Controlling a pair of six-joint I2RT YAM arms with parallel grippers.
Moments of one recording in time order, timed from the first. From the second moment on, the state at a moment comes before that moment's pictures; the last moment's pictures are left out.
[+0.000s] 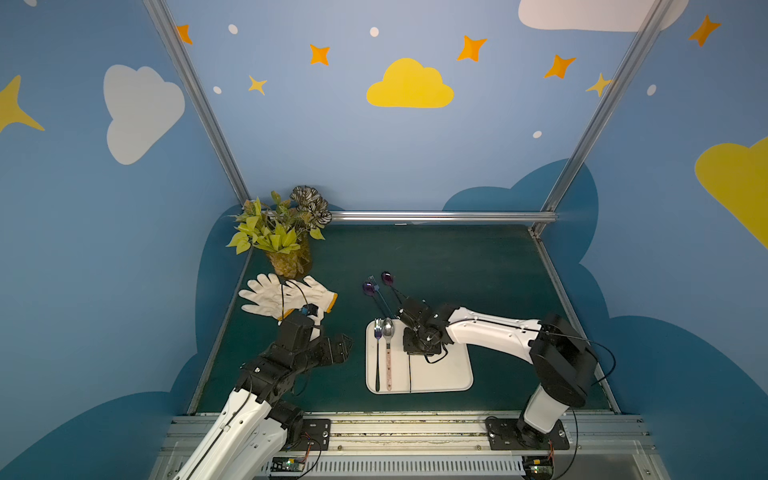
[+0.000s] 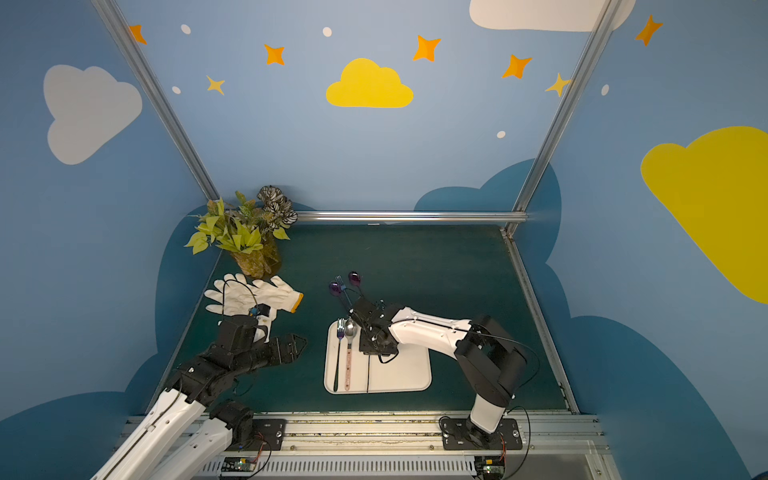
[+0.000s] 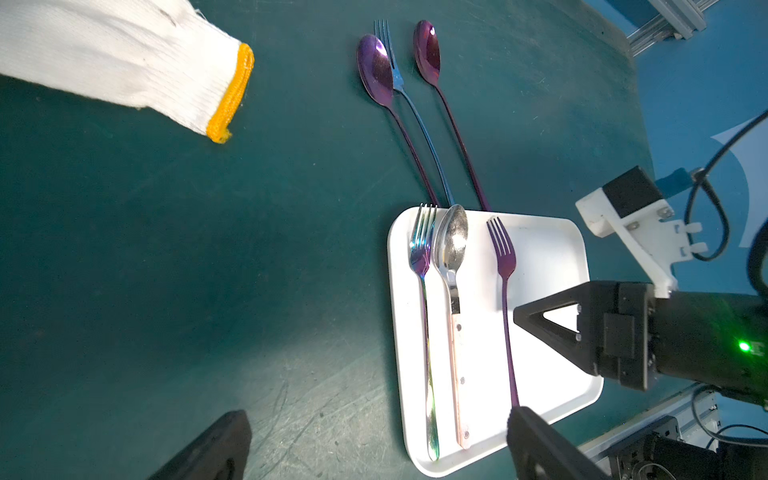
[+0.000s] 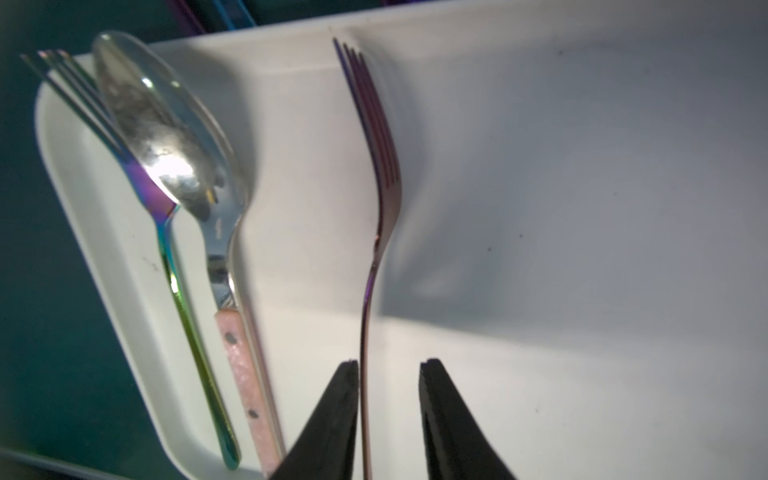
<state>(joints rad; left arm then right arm) -0.39 0.62 0.57 -0.76 0.17 -0.55 1.01 1.71 1.12 -0.71 0.02 0.95</state>
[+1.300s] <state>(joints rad) -0.39 0.62 0.57 -0.77 0.17 -0.55 0.97 1.80 1.14 -0.65 -0.03 0.95</state>
